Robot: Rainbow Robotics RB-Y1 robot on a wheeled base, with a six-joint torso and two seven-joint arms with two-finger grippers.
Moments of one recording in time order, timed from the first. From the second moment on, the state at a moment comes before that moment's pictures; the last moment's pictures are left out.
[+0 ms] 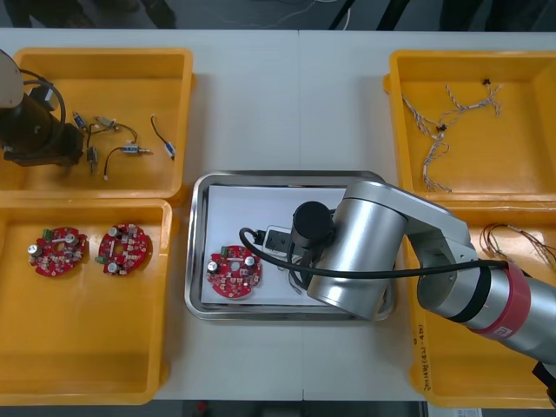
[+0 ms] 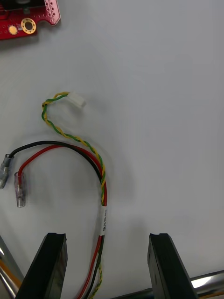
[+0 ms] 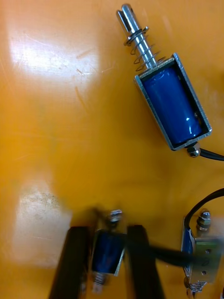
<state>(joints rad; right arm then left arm) -0.66 -0.50 0.91 -1.97 -0.35 1.68 1.69 -0.90 0.79 -0.29 -0.82 0.82 1.22 -1.47</state>
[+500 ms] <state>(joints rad) -0.66 -0.50 0.83 -2.07 -0.35 1.73 1.69 -0.90 0.79 -0.29 -0.82 0.82 1.22 -1.47</state>
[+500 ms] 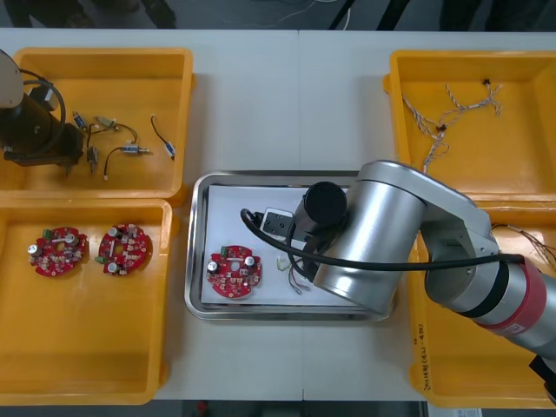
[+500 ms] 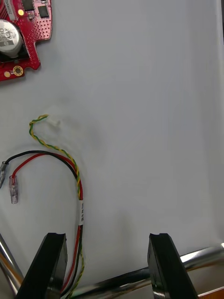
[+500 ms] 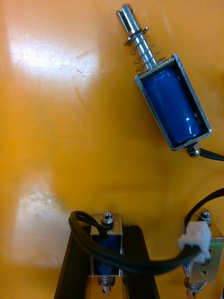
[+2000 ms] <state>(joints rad) -0.94 -0.60 0.12 -1.70 -0.61 1.92 1.48 -0.89 0.84 -0.15 -1.71 0.93 1.91 -0.94</state>
